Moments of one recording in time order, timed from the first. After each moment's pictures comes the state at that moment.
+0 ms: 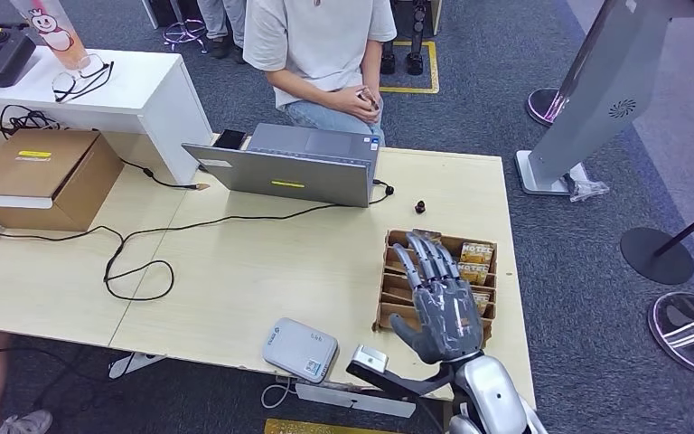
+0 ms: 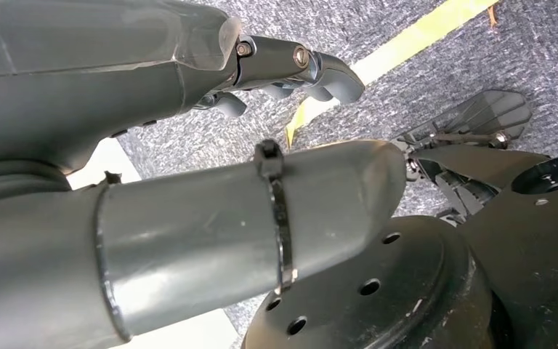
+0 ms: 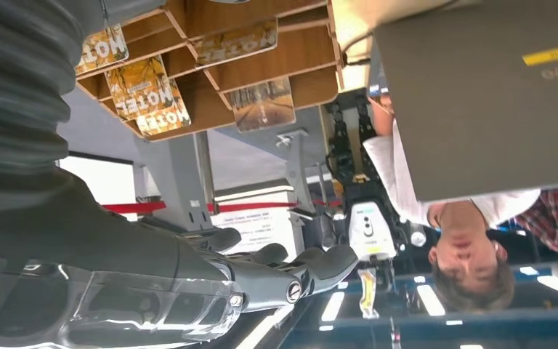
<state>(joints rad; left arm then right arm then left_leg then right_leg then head) -0.02 -0.06 0.78 -0.35 -1.12 -0.43 -0.11 -0.08 -0.06 0.47 -1.56 1.30 -0.26 0.02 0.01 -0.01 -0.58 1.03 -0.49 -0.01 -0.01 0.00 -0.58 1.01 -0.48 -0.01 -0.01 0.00</state>
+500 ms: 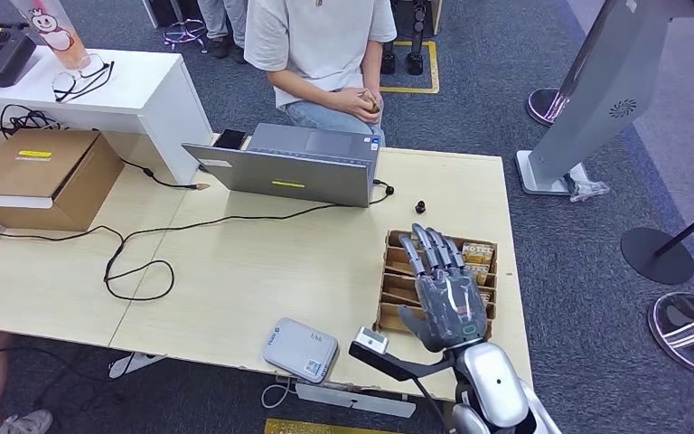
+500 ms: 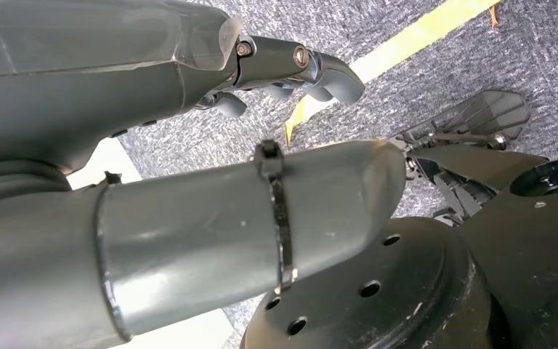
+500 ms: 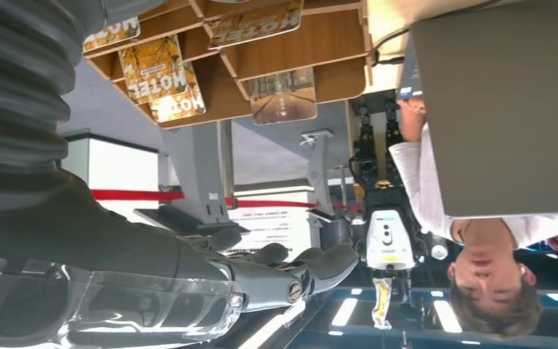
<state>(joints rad) -0.02 -0.06 0.80 -0.35 -1.12 -0.43 -0.11 -0.13 -0.08 0.48 -1.57 1.34 -0.16 0.11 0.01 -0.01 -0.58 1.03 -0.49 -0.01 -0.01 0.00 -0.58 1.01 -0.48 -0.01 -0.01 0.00</state>
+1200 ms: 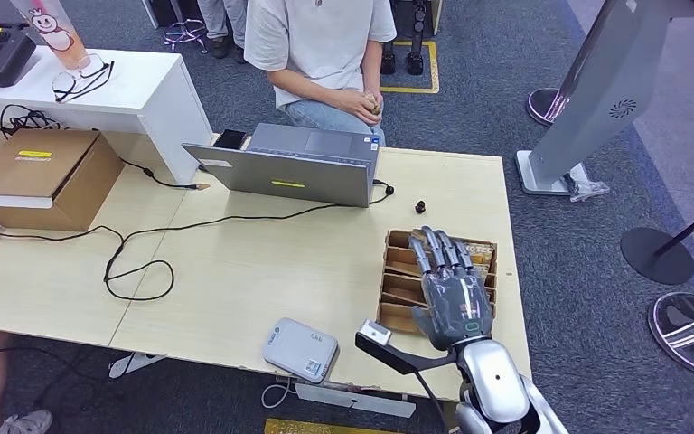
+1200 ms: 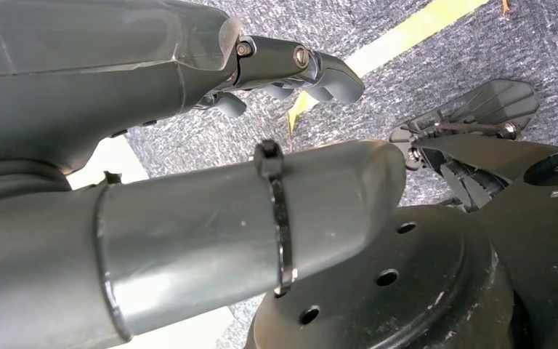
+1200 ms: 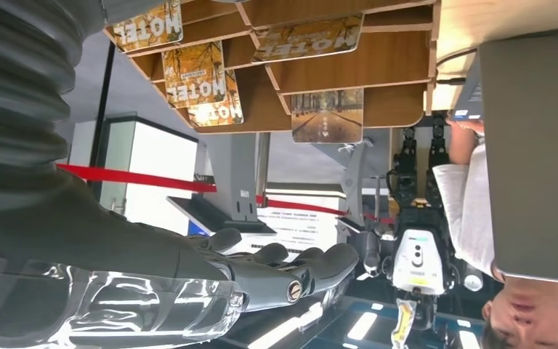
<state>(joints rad) 0.00 -0.07 0.85 -0.37 -1.15 -0.46 -0.11 -0.13 -0.09 0.48 -1.58 1.42 -0.05 0.20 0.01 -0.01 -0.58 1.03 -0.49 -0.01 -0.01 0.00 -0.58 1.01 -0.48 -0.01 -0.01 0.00</state>
